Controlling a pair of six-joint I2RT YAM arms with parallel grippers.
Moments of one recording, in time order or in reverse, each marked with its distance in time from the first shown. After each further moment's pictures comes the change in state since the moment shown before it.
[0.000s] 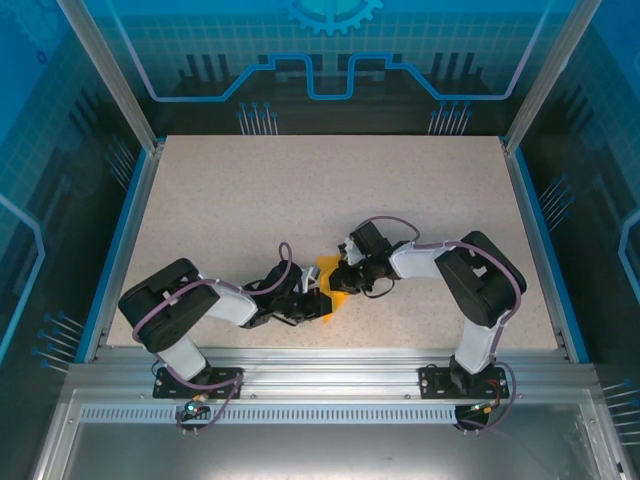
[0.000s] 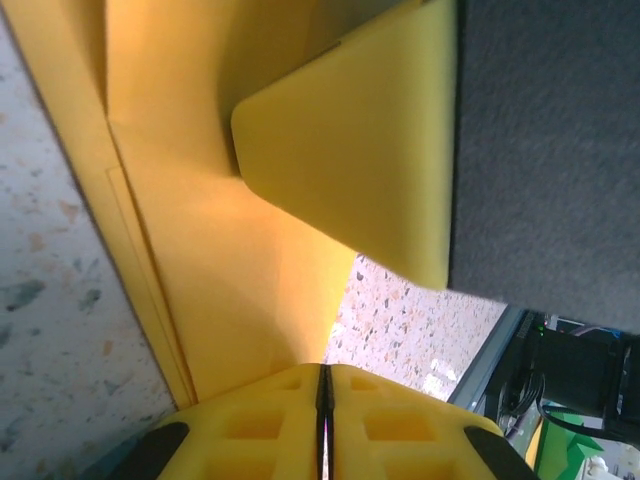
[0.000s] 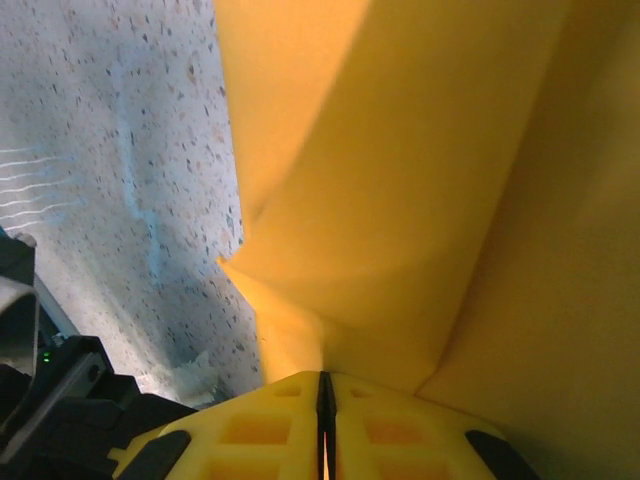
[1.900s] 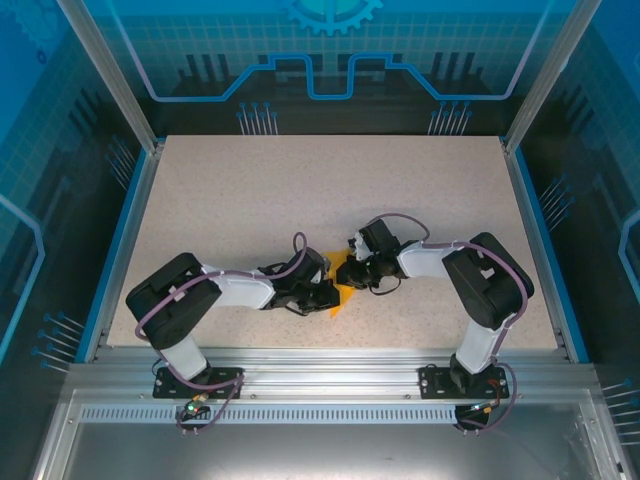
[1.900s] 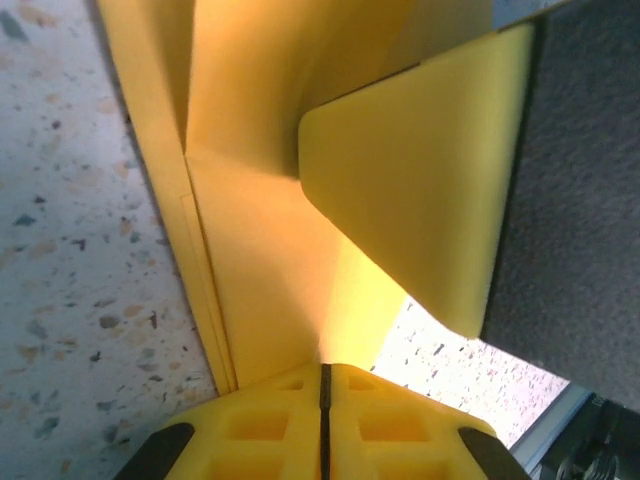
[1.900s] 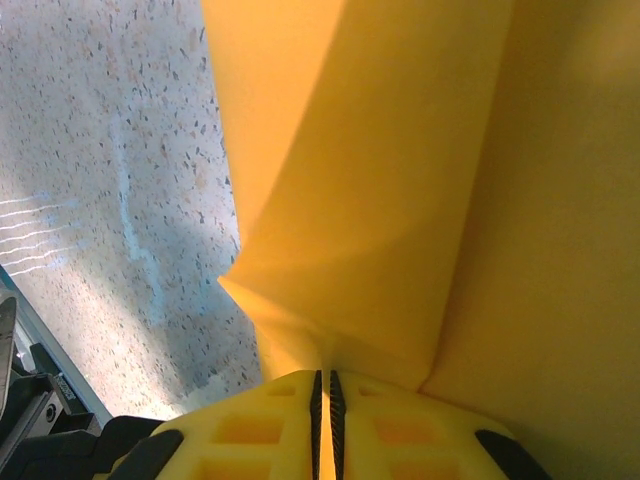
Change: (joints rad) left arm -0.040 0.034 0.268 -0.438 -0.149 0.052; right arm -0.042 -0.045 -0.039 0.027 0.047 0.021
